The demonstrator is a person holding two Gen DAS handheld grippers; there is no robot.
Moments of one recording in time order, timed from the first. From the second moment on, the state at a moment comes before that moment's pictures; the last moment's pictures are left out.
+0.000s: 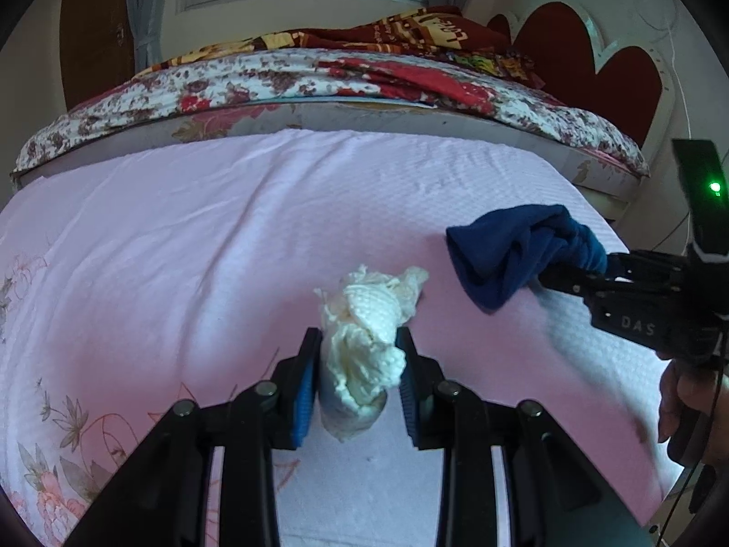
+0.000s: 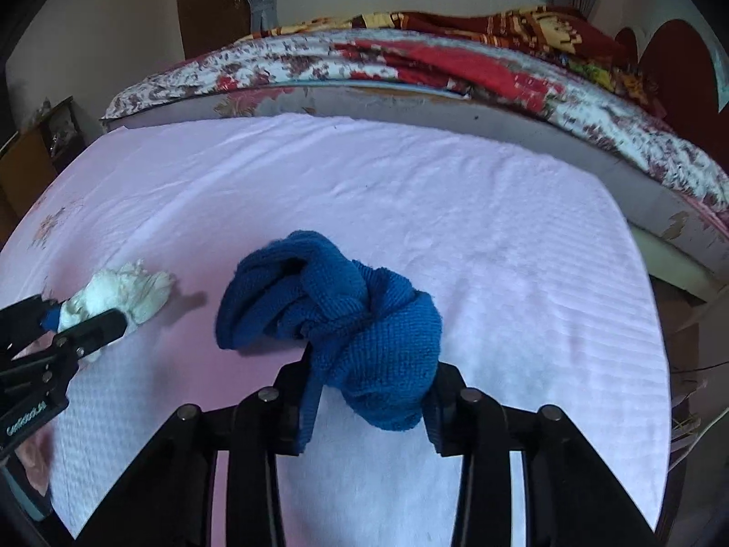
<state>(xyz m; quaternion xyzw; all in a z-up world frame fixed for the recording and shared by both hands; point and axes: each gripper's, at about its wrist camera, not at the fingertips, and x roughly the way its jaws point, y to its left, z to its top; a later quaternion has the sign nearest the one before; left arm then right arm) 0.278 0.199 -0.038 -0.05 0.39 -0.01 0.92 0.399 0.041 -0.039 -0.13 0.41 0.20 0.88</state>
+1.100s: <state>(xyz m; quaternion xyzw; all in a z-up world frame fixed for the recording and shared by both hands) 0.167 0.079 0.012 0.00 0.34 -0.10 0.94 0.201 -0.115 0.051 -0.08 0.33 0.15 0.93</state>
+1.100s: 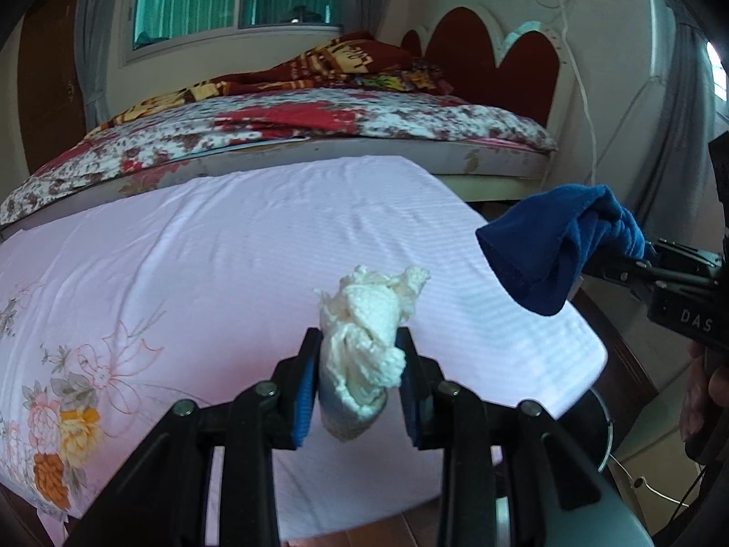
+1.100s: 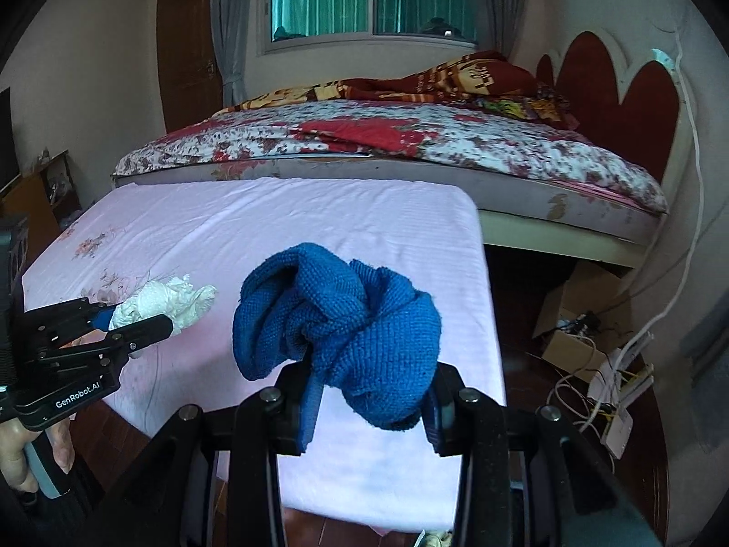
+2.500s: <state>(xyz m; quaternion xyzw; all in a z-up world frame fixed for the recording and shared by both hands) 0.106 -0.128 -0.006 0.08 0.34 -0.26 0.90 0.078 -0.330 0.032 0.01 0.33 0.00 0.94</state>
